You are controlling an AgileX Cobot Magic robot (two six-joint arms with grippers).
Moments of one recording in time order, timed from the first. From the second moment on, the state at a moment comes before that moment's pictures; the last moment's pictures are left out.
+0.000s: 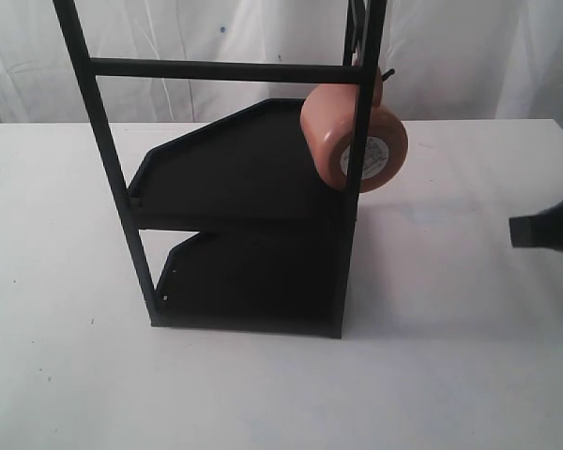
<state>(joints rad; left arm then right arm) 0.11 0.00 0.03 -0.08 0.40 0.26 0.10 0.98 -0.70 0.27 0.60 -0.25</state>
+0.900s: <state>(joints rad) 0.11 0.00 0.03 -0.08 0.40 0.26 -0.10 1.62 -1.52 0.91 1.09 -0.63</state>
